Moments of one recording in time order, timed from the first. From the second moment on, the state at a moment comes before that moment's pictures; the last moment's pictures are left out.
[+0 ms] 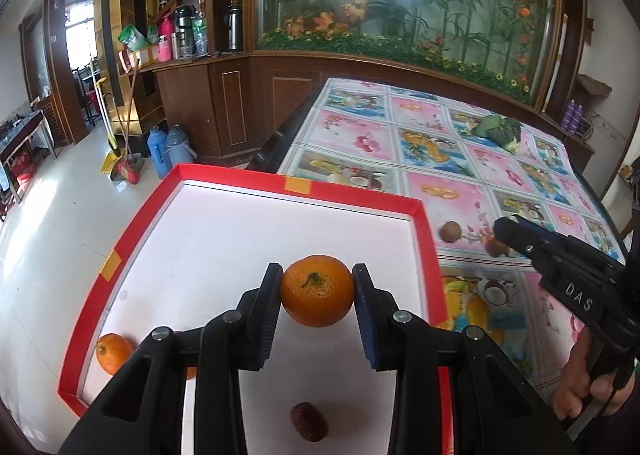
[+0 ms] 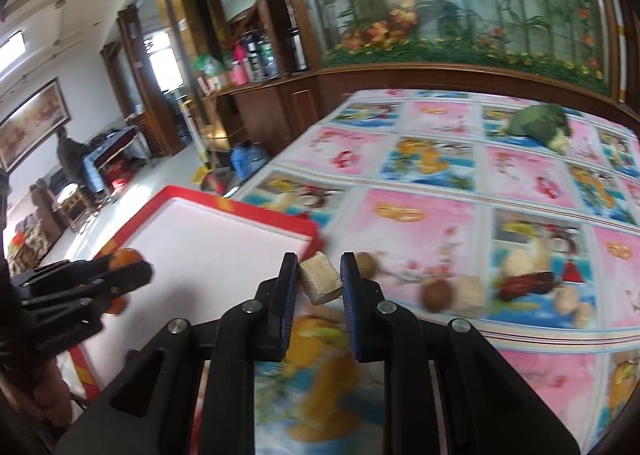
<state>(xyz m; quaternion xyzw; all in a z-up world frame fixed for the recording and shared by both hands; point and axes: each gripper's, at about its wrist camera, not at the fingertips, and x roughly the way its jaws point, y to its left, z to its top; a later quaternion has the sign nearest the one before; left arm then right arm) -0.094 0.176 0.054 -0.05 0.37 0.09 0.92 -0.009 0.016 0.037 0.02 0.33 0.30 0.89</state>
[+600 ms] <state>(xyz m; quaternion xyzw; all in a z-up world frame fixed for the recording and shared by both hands) -0.085 0.227 0.037 -0.06 0.39 0.16 0.91 0.004 0.116 0.004 -0.04 0.42 0.36 0.83</state>
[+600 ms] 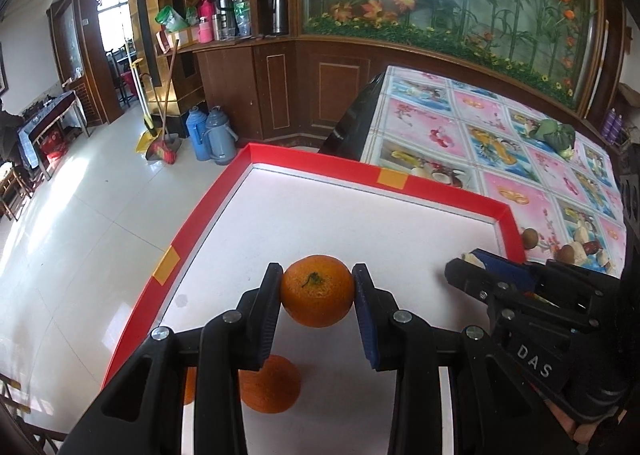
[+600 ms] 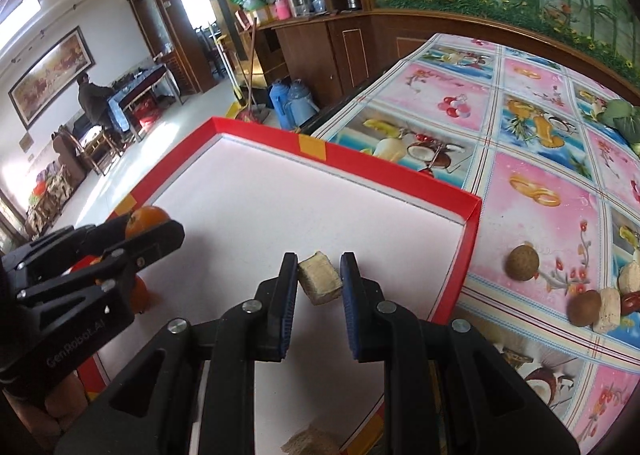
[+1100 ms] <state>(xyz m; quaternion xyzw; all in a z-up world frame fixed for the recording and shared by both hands) -0.088 0.233 0.034 -0.06 0.40 0.19 0.89 0.003 0.119 -0.001 -0.06 0.43 0.37 0.82</state>
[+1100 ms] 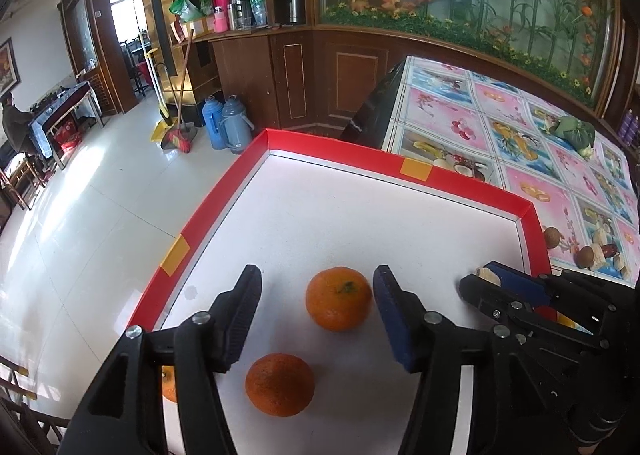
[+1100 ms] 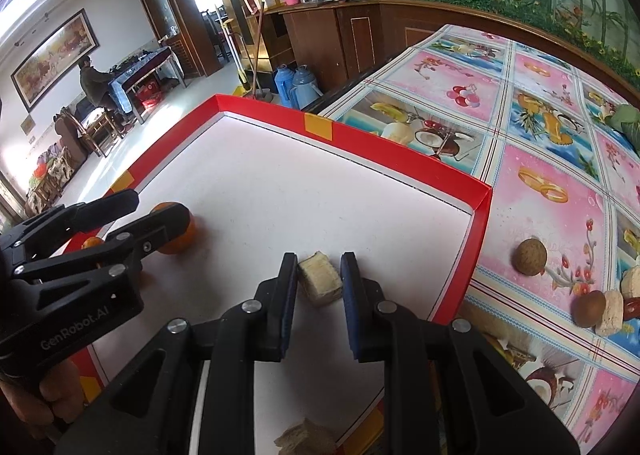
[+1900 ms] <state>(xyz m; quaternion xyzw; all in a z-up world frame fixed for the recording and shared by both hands) -0.081 0.155 0.055 -0.02 0.41 0.15 0.90 0.048 -0.034 0.041 0.08 0.40 0.28 0.87</state>
